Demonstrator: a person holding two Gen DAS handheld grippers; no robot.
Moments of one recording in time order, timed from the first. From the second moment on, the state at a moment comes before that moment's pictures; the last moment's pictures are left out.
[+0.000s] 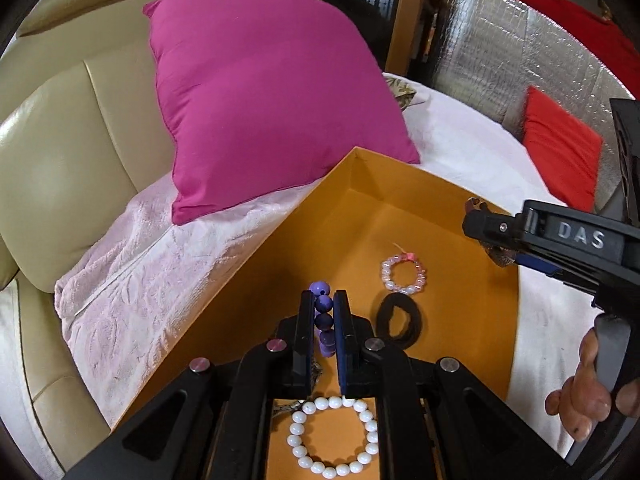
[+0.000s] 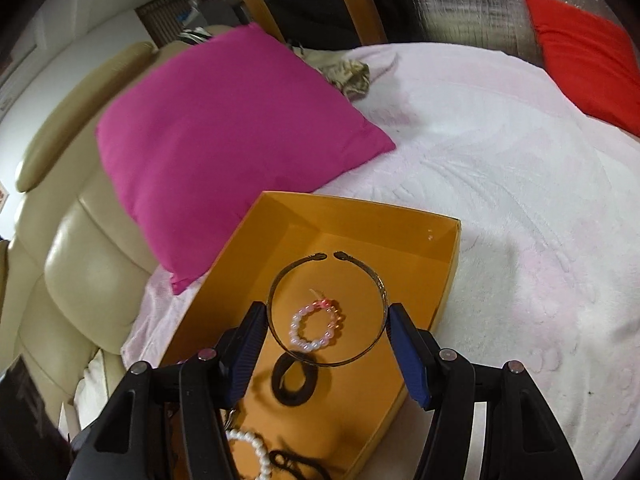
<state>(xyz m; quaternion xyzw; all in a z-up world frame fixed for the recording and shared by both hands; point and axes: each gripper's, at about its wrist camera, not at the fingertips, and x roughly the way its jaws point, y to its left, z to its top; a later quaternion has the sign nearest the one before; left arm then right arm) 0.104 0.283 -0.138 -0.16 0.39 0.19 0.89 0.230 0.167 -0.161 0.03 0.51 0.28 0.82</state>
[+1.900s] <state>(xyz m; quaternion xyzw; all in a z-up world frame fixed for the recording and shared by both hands) 0.149 0.057 -0.100 0.02 0.32 0.12 0.94 0.168 -0.364 -0.149 0.25 0.44 -0.09 0.86</state>
